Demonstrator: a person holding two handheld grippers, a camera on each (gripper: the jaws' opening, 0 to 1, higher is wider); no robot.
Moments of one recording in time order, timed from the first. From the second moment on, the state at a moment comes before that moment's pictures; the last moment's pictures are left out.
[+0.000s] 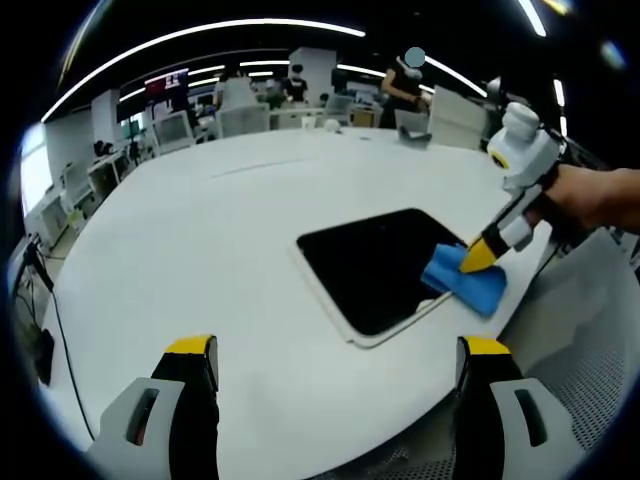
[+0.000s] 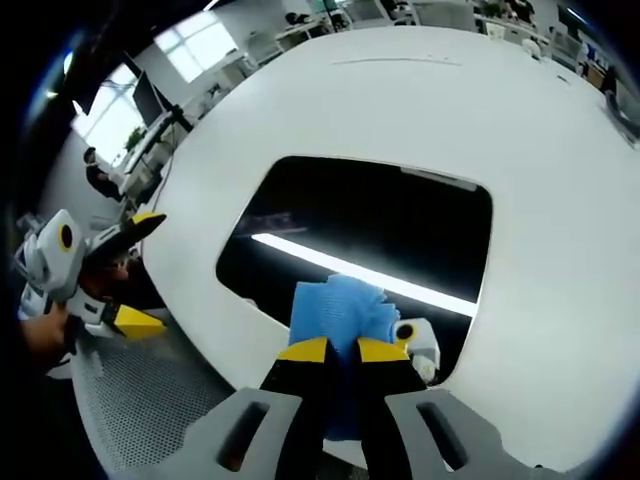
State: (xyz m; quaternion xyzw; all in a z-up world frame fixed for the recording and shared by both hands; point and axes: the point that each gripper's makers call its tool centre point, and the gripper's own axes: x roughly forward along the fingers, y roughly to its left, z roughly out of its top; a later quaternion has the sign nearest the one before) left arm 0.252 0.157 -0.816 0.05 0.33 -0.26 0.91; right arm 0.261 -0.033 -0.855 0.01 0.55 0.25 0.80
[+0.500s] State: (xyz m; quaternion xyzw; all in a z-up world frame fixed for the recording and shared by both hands) left arm 0.252 0.157 -0.816 0.05 0.33 -0.26 0.91; right arm 0.262 -0.057 -0.855 0.01 0.55 0.23 0.80
